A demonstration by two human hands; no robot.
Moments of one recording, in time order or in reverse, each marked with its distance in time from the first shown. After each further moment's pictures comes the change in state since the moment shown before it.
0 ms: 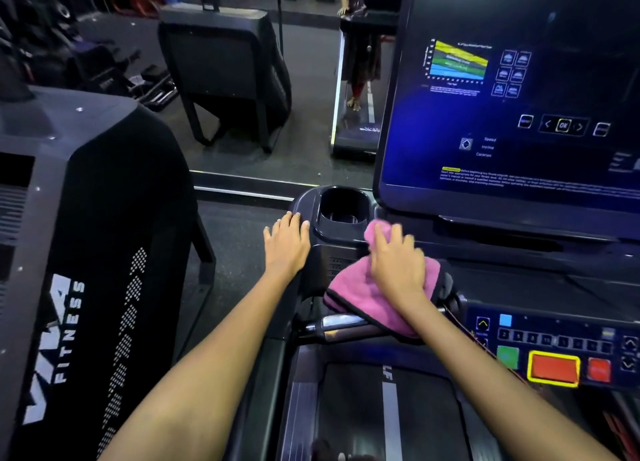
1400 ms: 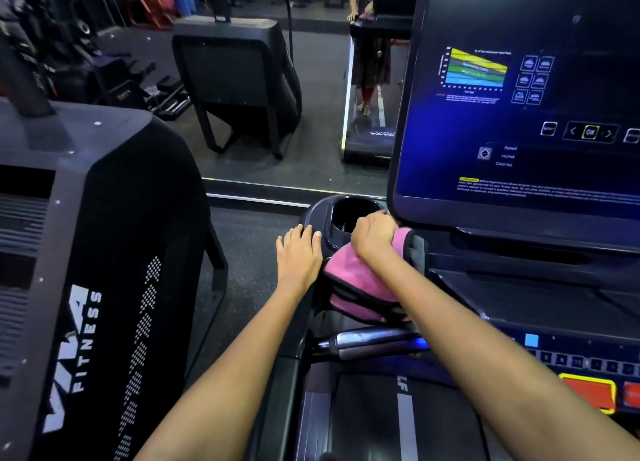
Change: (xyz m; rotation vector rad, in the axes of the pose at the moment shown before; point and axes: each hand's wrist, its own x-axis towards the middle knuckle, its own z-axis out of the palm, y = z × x) left_hand 0.001 0.001 -0.001 0.016 0.033 -0.003; right_hand 0.081 -0.062 -0.021 -0.299 -0.296 -0.108
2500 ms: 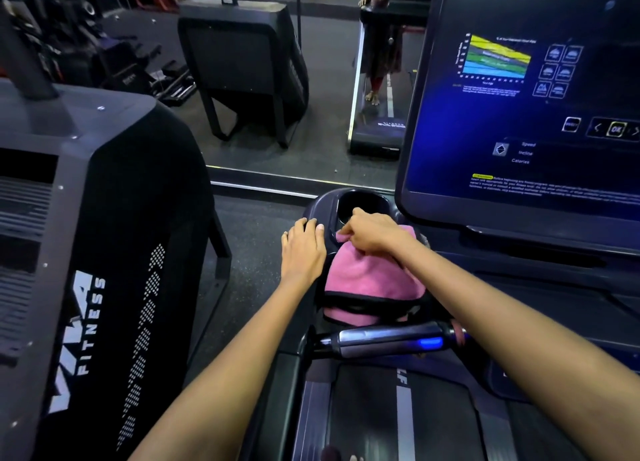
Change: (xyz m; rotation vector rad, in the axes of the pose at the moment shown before) left_hand 0.002 0.001 0.006 -0.062 0.009 -0.003; right_hand 0.007 0.019 0.000 0.415 -0.163 -0.413
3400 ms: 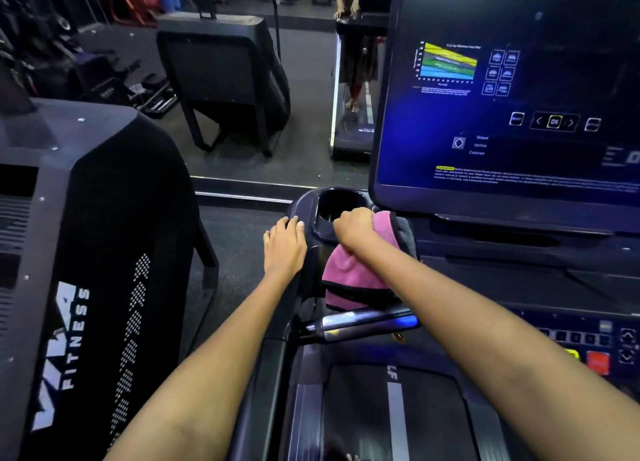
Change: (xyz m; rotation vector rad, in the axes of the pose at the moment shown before) left_hand -0.005 0.000 -0.004 -0.013 -0.030 -0.027; right_hand -0.012 -0.014 0.006 -0.509 0.039 0.162
